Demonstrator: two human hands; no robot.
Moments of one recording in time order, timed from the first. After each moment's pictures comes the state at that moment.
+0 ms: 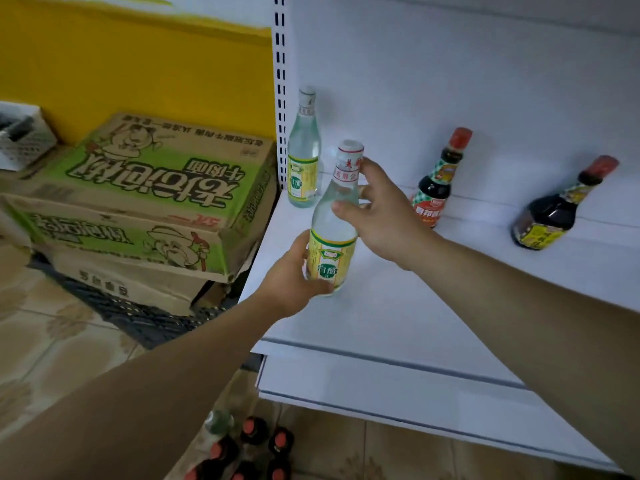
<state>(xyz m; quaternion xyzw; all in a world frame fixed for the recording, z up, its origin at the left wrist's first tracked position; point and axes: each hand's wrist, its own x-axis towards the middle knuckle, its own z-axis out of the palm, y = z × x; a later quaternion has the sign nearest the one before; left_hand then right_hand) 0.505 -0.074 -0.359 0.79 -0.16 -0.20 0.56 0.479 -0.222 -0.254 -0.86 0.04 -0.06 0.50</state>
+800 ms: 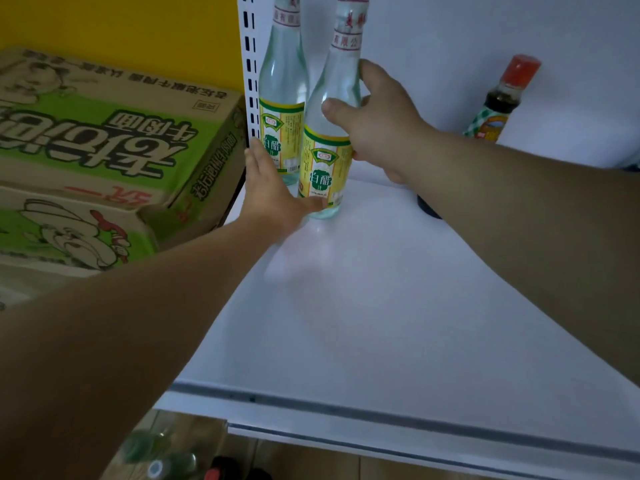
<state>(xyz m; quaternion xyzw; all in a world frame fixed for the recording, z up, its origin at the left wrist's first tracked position) 0.646 -0.135 -0.417 0.87 -0.11 0.01 0.48 0.615 -0.264 -0.310 -0.87 0.06 -0.15 0.46</state>
